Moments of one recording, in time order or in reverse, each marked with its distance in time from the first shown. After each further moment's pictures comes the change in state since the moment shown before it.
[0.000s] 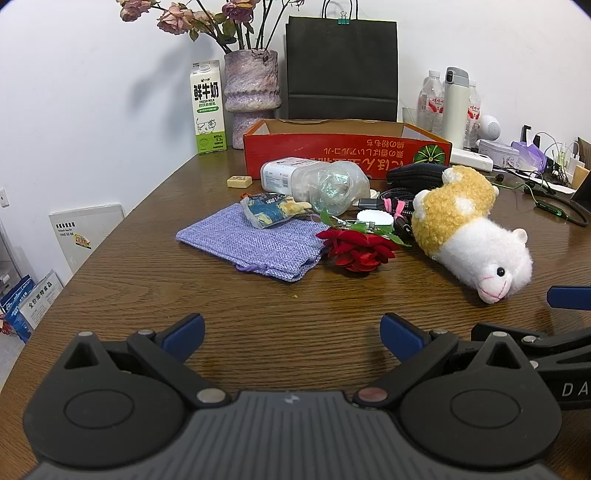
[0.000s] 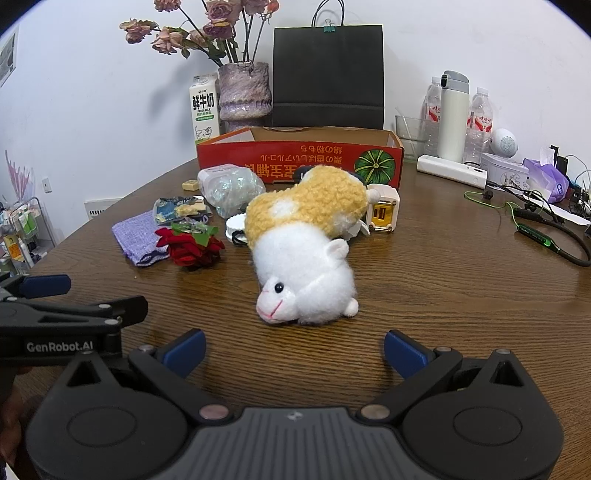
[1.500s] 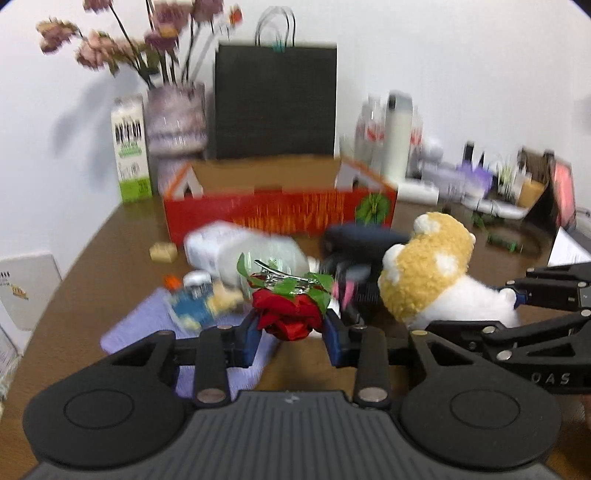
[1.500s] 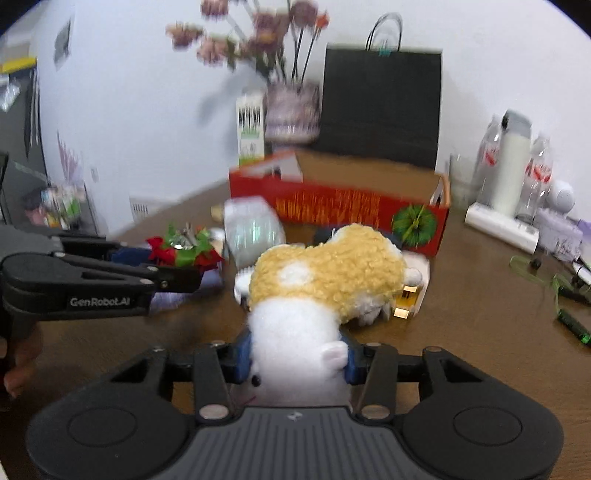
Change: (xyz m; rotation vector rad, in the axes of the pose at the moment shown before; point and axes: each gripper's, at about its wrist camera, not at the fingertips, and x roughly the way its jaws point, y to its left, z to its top) left arm 0.030 -0.011 0.072 0.075 -0.082 -0.224; right arm 0.011 -0.030 0.062 -0.129 -0.098 0.175
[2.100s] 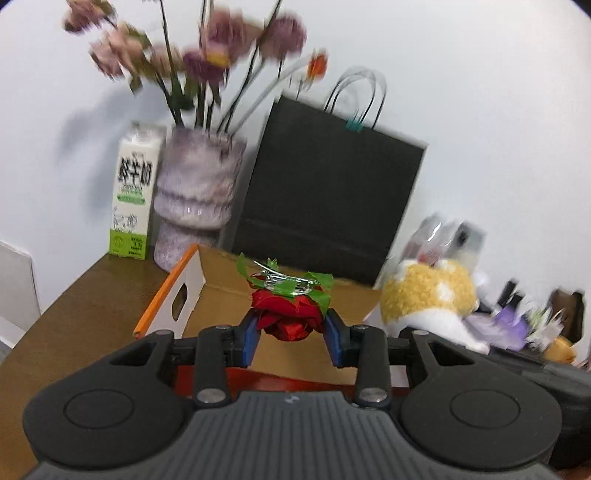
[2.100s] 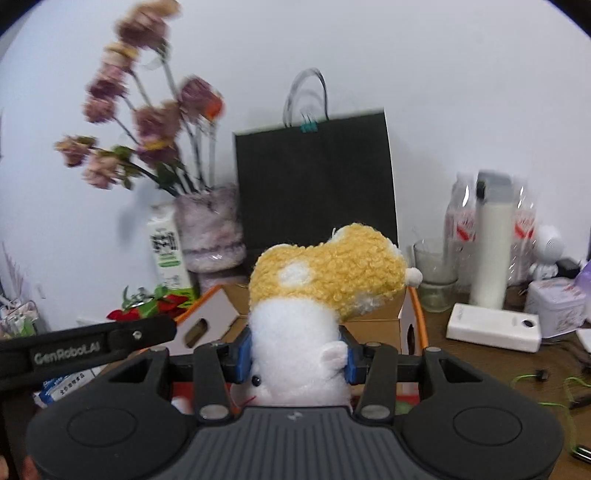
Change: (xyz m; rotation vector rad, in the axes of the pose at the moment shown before) left arm 0.127 0.050 0.136 -0.301 -0.137 0.023; right arm 0.151 -0.084 0.147 0.200 -0.135 -0.134
